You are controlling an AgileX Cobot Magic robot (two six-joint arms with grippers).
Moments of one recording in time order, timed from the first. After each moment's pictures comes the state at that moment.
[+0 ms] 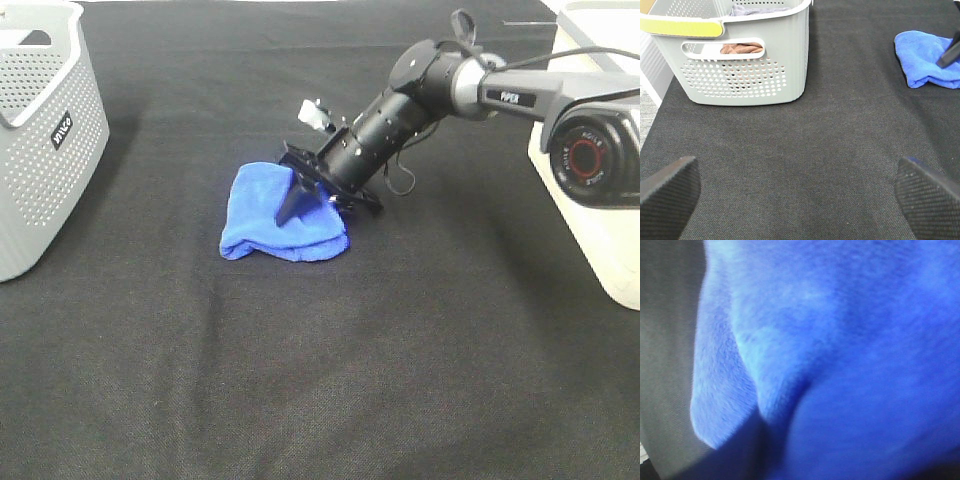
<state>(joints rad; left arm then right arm) 0.06 0.00 -0.50 -0.05 1.05 0.07 0.39 2.68 -2.19 0.80 1.13 -0.22</state>
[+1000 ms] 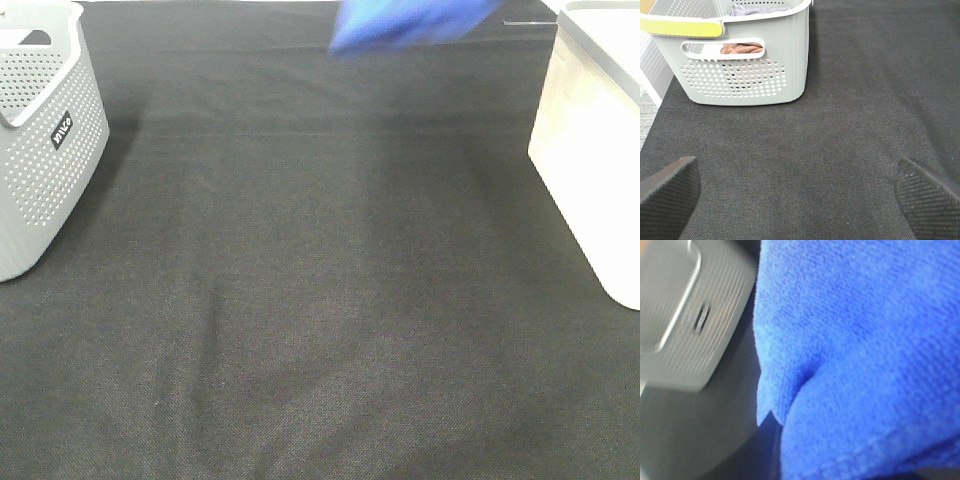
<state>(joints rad) 0.06 0.00 -0.50 -0.05 1.05 0.07 0.04 2.05 -2.17 0.74 1.21 -0.28</state>
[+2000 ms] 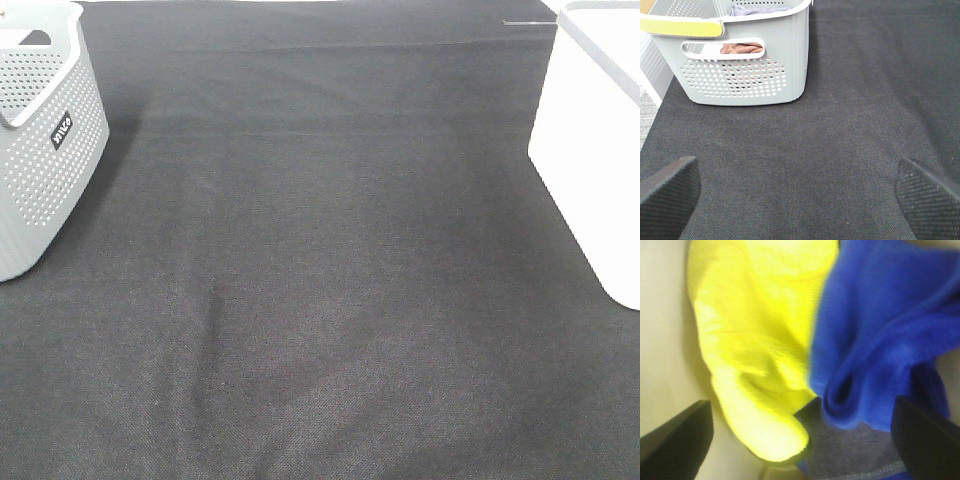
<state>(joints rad) 0.06 0.00 -0.50 -0.05 1.05 0.07 -0.29 2.05 -1.92 0.18 1.22 -0.12</state>
